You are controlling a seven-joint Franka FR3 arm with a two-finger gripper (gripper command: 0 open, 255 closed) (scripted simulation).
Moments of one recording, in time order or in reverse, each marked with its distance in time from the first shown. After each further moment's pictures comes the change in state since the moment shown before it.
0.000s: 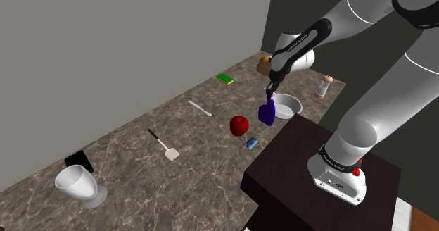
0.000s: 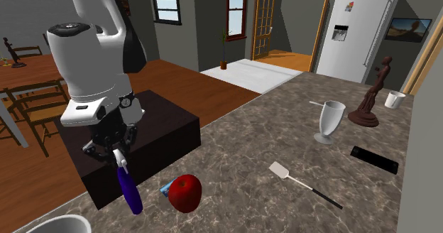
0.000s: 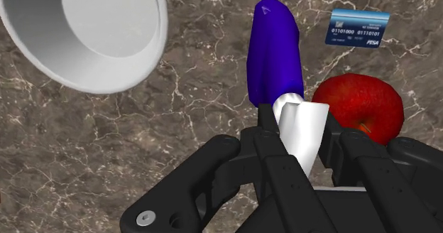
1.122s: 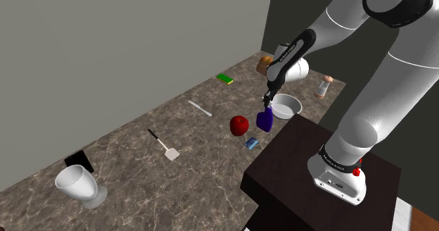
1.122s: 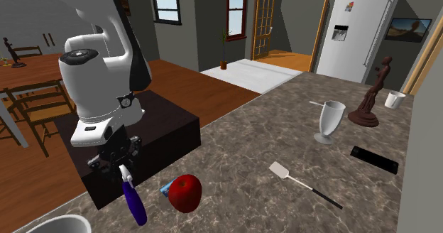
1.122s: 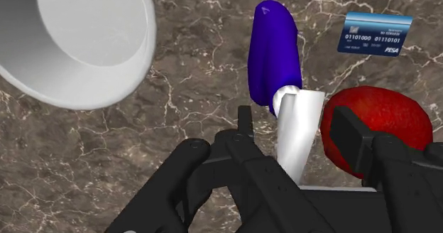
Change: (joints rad) arm 0.007 0.156 0.006 -0.006 0.080 0.160 -0.061
